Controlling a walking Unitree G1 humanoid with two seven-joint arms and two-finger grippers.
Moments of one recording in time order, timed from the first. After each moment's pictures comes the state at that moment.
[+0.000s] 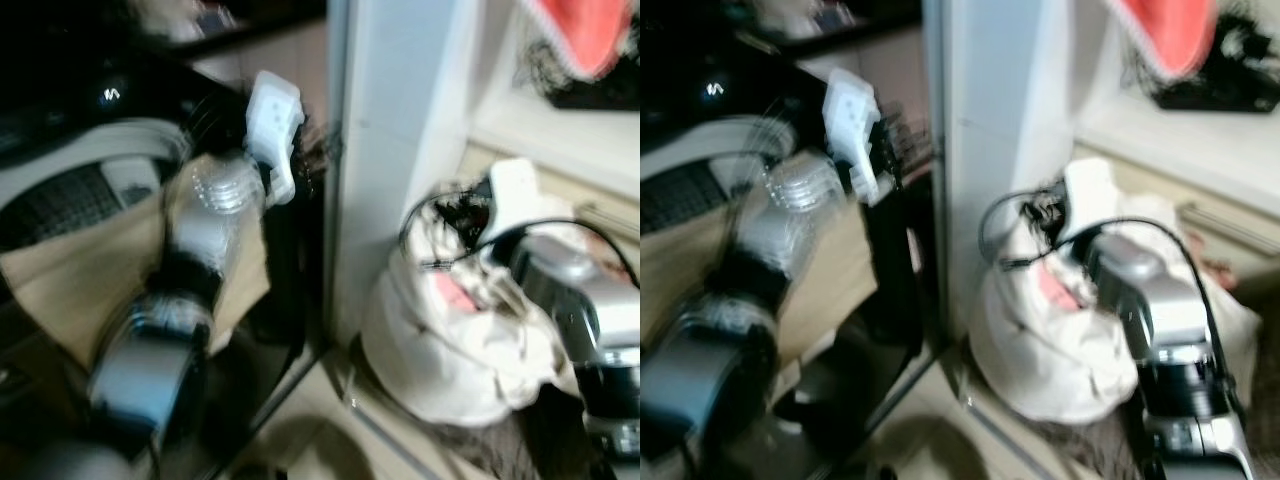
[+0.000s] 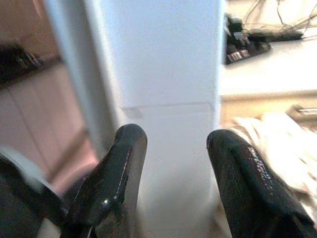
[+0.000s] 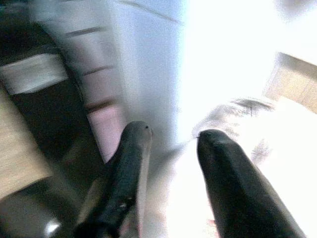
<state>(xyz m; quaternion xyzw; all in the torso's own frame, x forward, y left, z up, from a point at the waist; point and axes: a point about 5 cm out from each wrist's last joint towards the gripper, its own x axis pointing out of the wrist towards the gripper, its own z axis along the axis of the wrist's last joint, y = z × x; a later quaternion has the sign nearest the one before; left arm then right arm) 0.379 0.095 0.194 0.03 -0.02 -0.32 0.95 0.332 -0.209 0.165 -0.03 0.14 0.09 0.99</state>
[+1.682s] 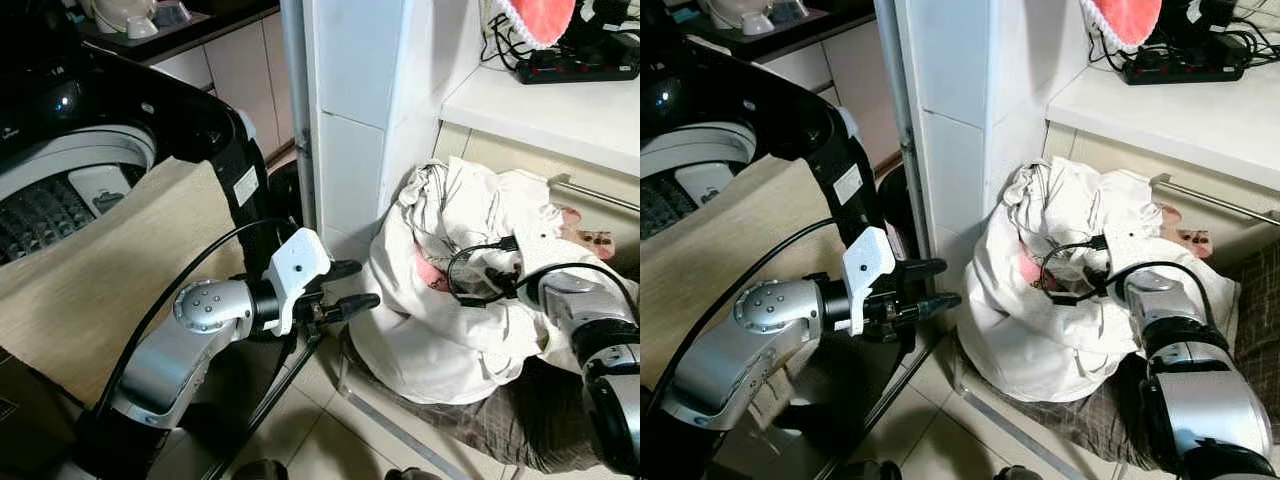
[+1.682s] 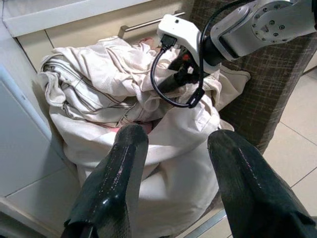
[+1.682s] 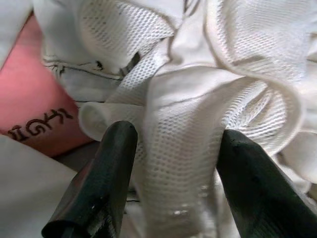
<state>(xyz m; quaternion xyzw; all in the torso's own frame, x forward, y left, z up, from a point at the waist) 0.259 0.085 0.163 0.11 0.05 -0.55 0.83 0.336 -0.280 0.077 -0.12 0.34 -0.01 0.93</state>
